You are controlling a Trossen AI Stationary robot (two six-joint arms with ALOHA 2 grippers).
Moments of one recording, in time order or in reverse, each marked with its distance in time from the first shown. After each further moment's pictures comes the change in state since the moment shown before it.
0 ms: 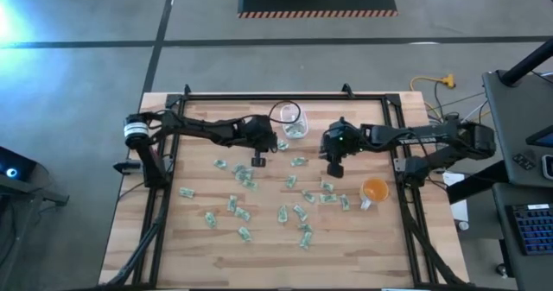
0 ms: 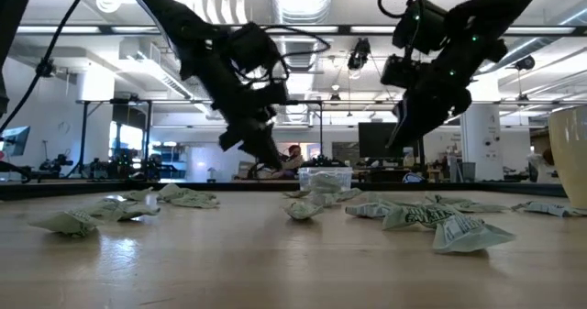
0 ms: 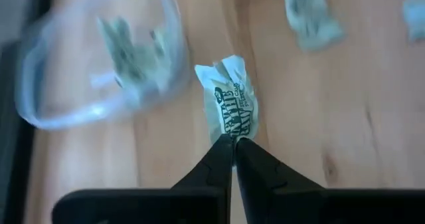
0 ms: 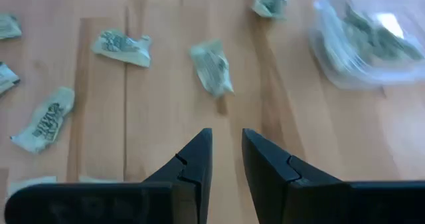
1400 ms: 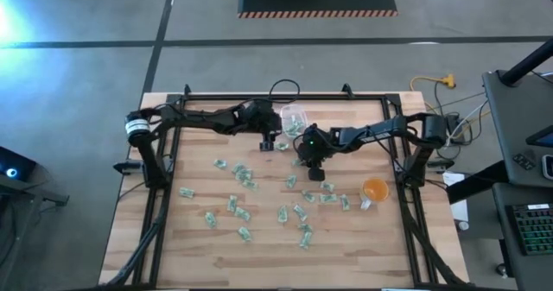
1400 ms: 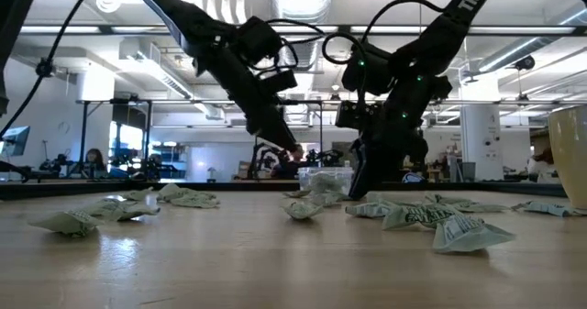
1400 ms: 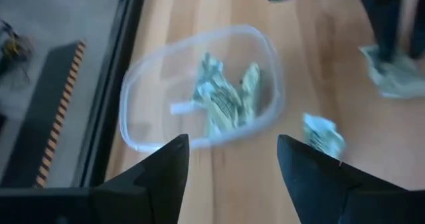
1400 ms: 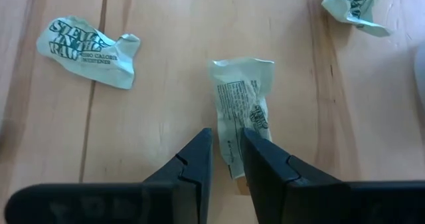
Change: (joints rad) left arm 0.084 0.005 0.103 0.011 0.006 -0.024; right arm 0.013 0.432 0.203 0.077 -0.040 -0.100
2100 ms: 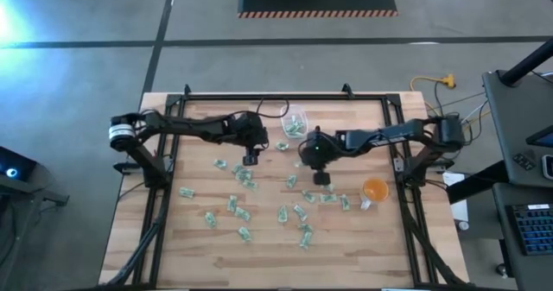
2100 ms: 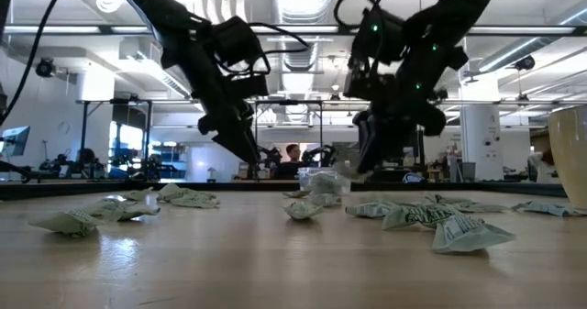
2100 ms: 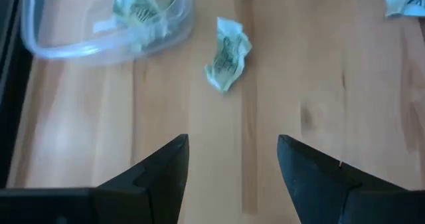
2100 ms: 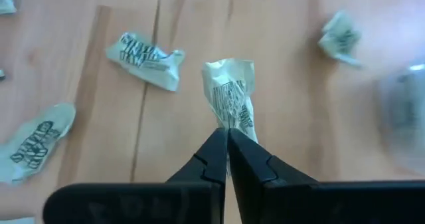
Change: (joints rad) left arm -0.053 -0.124 -0.166 -0.140 0.033 -0.094; right arm 0.096 -0.162 -0.007 -0.096 0.080 -0.020
